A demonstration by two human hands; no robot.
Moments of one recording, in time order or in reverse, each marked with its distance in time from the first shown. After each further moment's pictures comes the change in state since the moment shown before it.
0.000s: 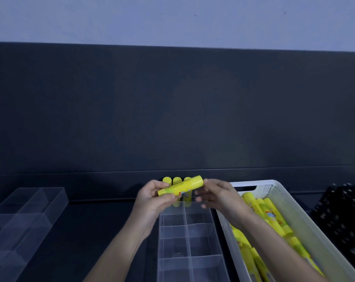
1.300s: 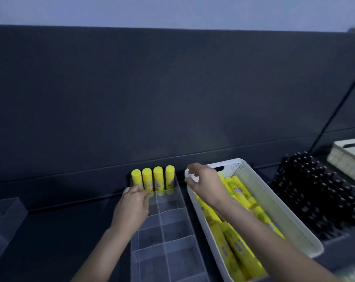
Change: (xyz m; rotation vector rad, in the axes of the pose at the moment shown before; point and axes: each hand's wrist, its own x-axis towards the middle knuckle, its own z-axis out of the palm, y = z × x) left_hand 0.022 -0.051 -0.003 1.424 -0.052 0.368; right_hand 0.001 0.017 -0.034 -0.978 0.359 -0.324
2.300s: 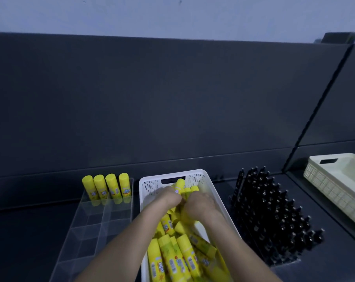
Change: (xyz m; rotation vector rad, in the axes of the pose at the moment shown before) left_hand 0.069 0.191 0.084 -0.250 -0.499 -0.467; right_hand -0.006 0.096 -0.049 -0.341 -0.515 0.380
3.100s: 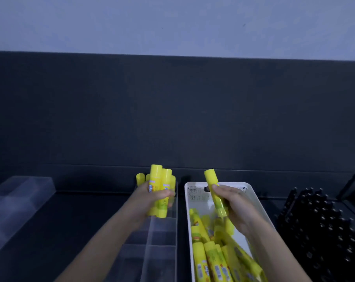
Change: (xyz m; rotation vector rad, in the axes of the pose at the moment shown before) left_hand -0.091 -0.109 -0.107 -0.962 0.045 0.275; right_hand -0.037 -0.030 -0.024 1.453 -0.228 -0.197
